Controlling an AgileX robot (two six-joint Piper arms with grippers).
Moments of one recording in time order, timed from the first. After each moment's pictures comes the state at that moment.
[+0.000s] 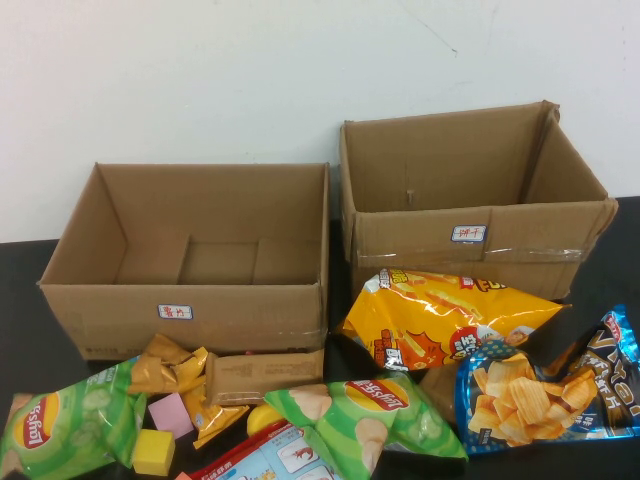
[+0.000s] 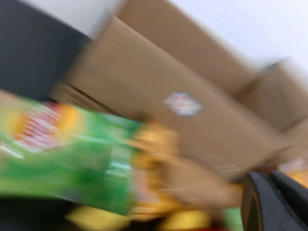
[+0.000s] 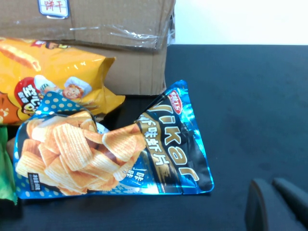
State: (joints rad) right arm -0.06 -0.01 0.02 0.14 0.43 -0.19; left arm 0.06 -0.01 0.03 -0.63 0.36 -0.09
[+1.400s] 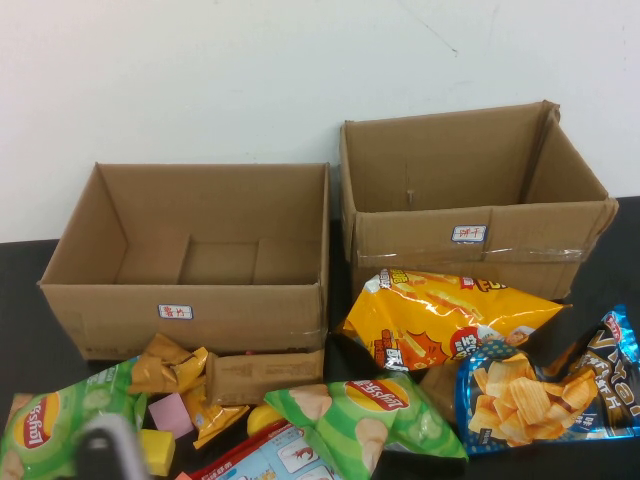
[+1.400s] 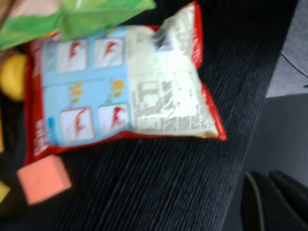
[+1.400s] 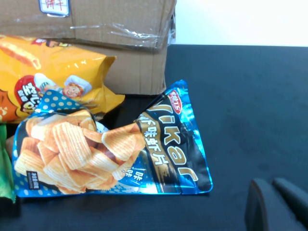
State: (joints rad) right arm -0.06 -0.01 0.02 0.14 0.43 -0.20; left arm -0.54 0.76 -0.50 -0.48 0.91 0.74
